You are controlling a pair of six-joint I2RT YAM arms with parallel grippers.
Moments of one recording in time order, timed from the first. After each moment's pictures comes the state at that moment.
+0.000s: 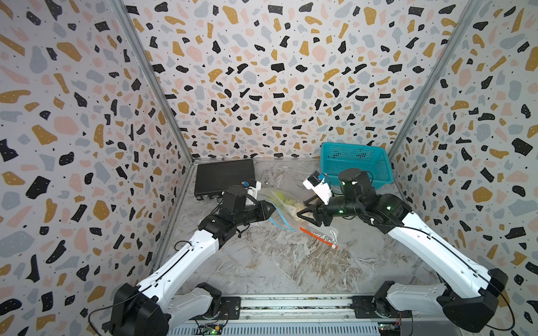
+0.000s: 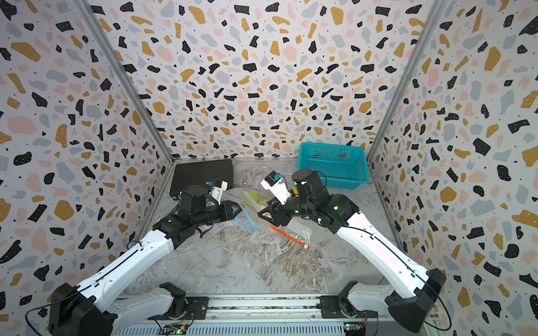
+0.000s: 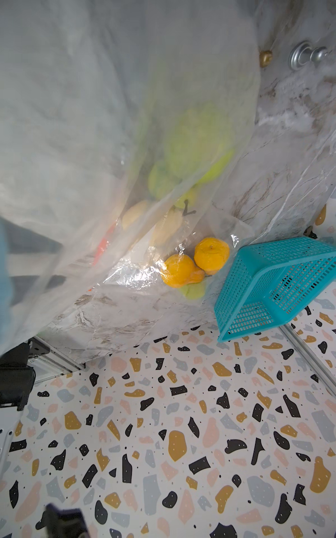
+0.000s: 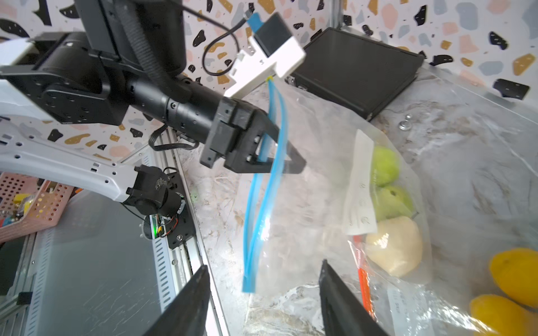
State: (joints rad) left arm -0.47 1.11 0.85 -0.26 0.43 -0.66; right arm 0.80 1.29 1.43 -0.77 -0.44 0.01
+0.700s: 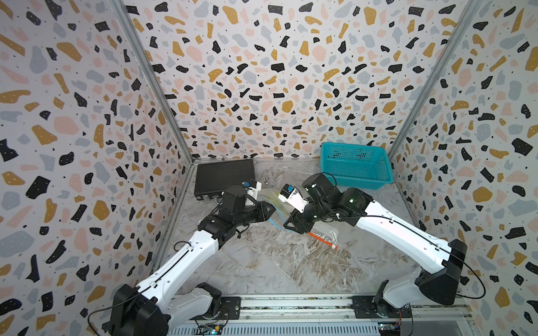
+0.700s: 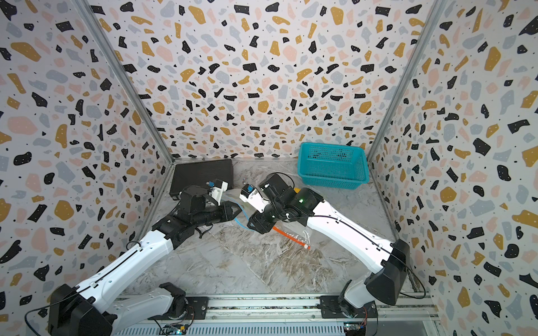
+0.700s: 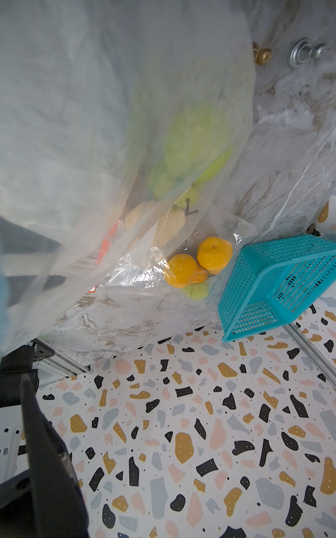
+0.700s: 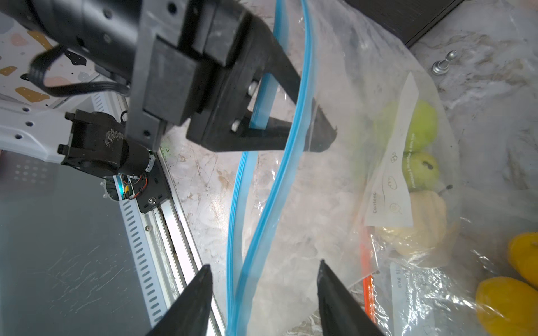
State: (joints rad) left arm -0.47 1.10 0.85 -0.27 0.44 -0.63; right arm 0.92 1.50 1.54 -0.91 -0.29 -0.03
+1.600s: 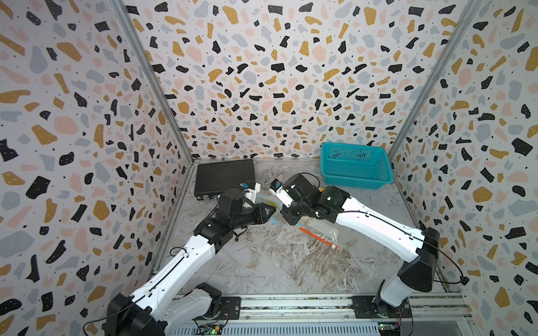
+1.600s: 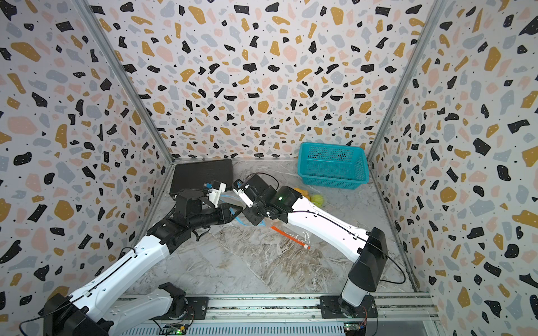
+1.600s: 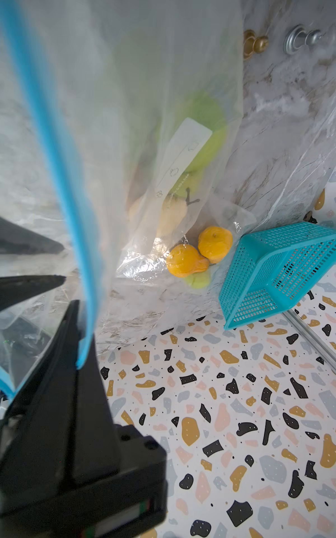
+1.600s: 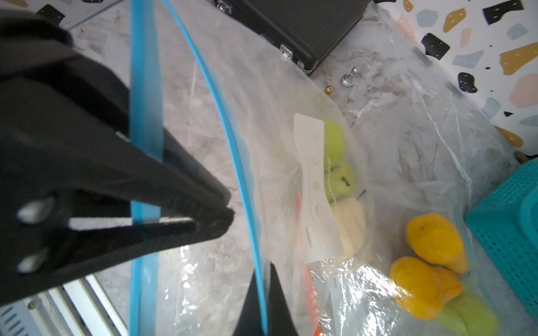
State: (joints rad) left arm -0.47 1.03 0.82 -0.28 0.46 -0.63; right arm 0.98 1.65 1.66 -0.88 0.12 0.01
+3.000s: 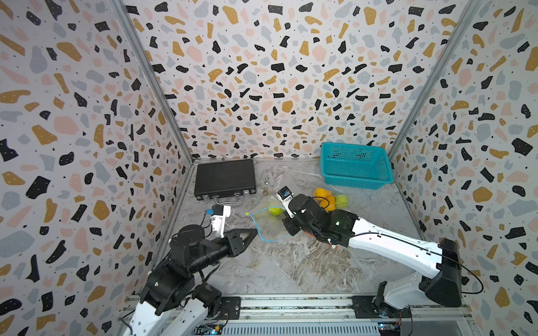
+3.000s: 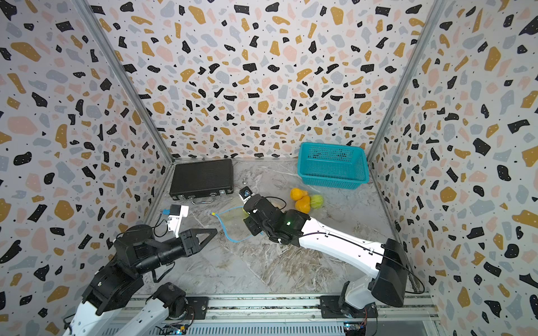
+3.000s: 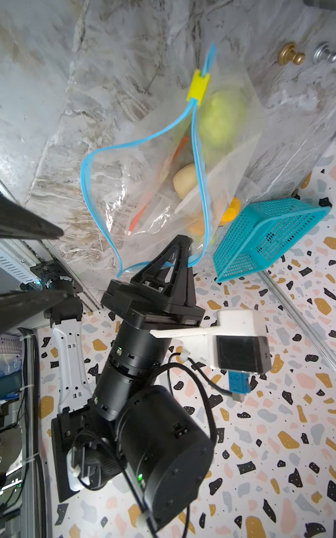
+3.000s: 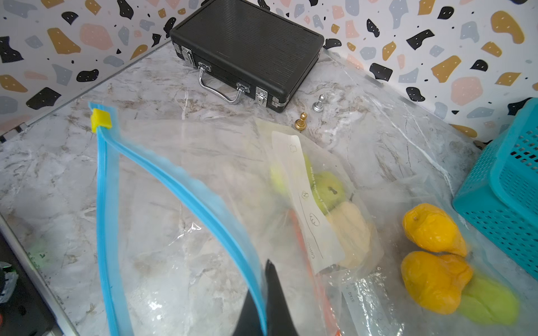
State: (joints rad) left arm -0.48 0.50 0.82 -0.64 0.47 -0.87; right arm 1.09 1.46 1.32 -0.55 0.31 0.19
